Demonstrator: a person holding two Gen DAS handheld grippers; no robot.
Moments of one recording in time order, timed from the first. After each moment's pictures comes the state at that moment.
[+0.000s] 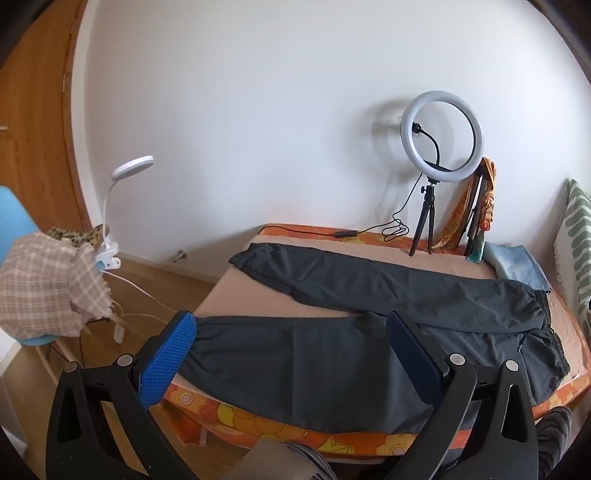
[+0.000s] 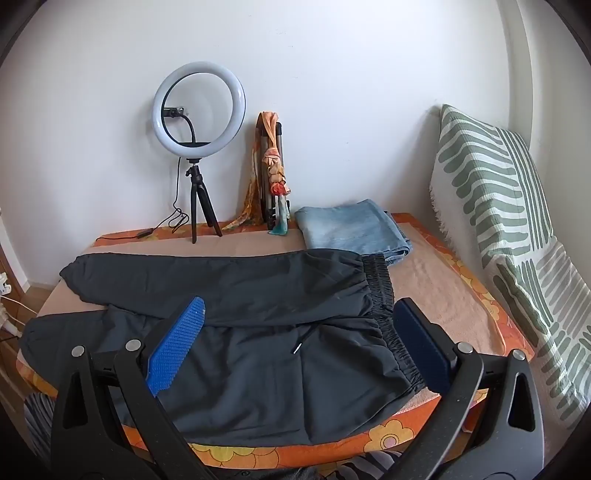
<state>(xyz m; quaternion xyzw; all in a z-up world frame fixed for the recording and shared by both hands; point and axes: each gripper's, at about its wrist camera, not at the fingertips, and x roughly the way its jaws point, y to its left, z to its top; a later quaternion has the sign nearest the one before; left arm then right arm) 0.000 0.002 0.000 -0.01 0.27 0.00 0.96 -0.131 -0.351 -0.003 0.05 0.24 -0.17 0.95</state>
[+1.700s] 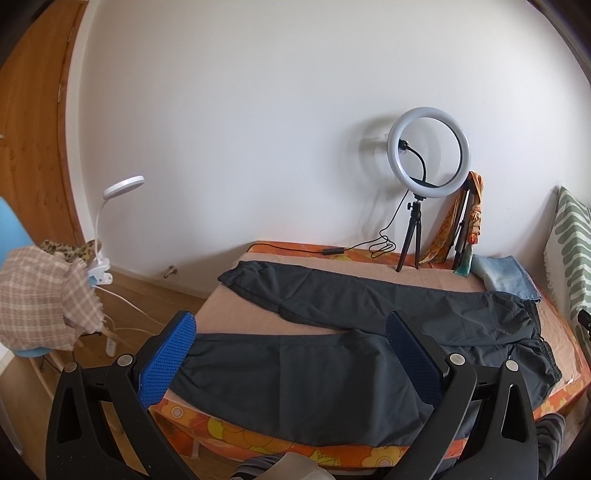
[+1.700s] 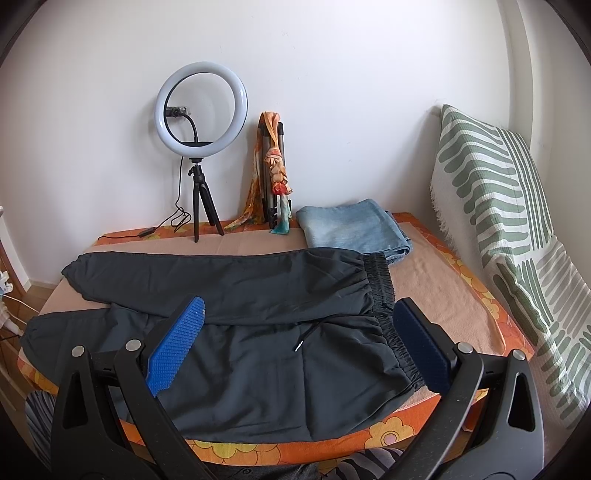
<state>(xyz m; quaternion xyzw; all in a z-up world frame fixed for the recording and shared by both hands) -0.005 -0.005 0.017 -0.01 0.24 -0.02 0.97 -0.136 -0.349 -0.006 0.04 0.24 -0.18 0.95</state>
